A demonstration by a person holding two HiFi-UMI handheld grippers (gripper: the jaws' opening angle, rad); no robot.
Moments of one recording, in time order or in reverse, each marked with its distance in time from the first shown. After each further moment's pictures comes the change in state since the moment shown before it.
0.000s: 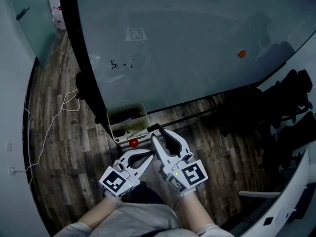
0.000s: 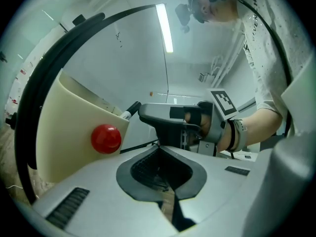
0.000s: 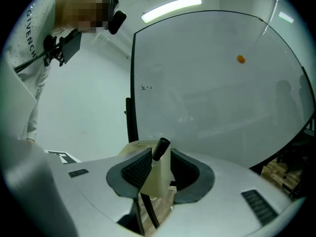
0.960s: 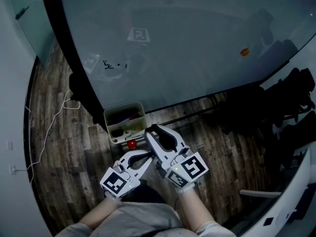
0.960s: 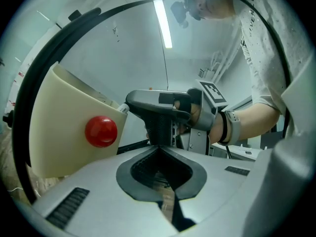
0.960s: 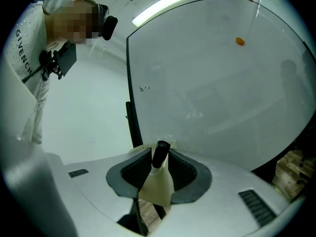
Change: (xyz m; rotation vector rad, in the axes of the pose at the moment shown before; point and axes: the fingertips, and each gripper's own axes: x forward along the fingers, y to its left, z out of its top) left arm 0.009 0.000 -0.009 0.025 0.011 0.002; right arm 0.021 0.001 0.004 0.098 -0.015 0.122
